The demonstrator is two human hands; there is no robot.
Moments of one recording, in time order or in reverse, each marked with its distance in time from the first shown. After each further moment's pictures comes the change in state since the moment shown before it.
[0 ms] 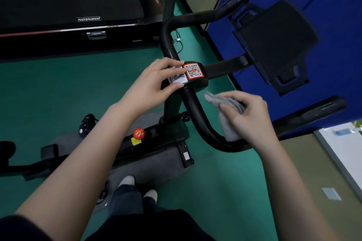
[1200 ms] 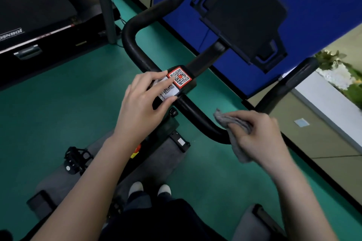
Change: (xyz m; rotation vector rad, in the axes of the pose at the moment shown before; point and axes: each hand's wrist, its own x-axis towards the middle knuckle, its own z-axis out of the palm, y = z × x) left_hand 0.007 -0.022 -0.002 -0.054 0.001 0.166; right_hand -0.049 -0.034 0.024 -0.334 0.219 0.322
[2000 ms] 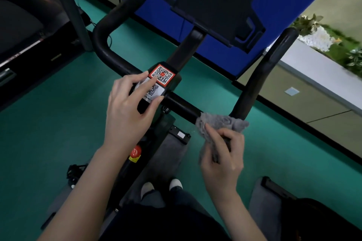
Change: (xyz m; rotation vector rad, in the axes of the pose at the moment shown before) left_hand 0.003 -0.004 -0.004 -0.028 -0.033 0.024; right_hand -0.062 -0.005 0.116 0.100 0.794 -0.111
